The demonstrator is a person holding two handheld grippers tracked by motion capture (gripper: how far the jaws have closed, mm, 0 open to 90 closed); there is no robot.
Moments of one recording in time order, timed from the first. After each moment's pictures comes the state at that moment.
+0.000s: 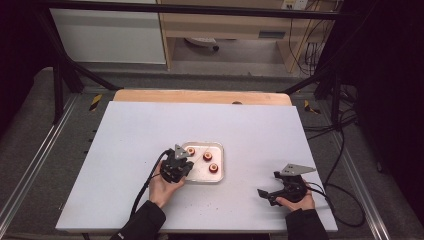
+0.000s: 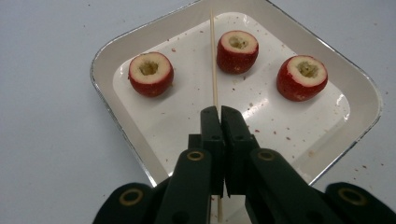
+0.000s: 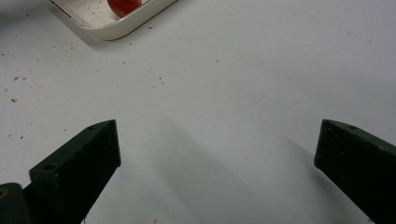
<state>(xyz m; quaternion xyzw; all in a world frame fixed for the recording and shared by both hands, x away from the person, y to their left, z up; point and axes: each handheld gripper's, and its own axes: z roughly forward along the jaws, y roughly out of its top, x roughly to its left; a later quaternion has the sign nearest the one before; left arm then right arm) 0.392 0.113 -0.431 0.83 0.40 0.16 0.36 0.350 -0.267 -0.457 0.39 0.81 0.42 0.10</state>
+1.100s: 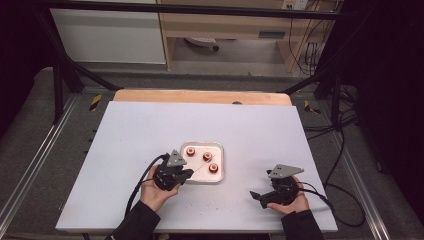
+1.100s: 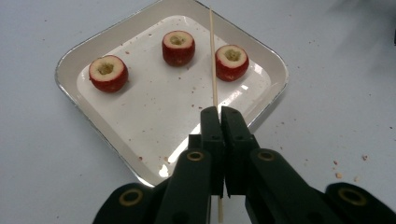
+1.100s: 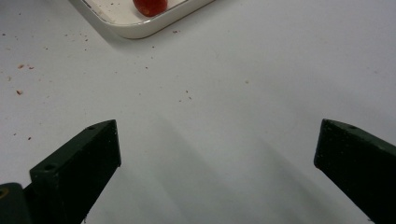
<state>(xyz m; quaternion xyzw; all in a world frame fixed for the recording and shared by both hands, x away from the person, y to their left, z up) 0.365 0.122 -0.409 0.86 0.32 0.12 0.37 0.345 -0.235 -0.446 0.33 0.85 0.39 0.15</state>
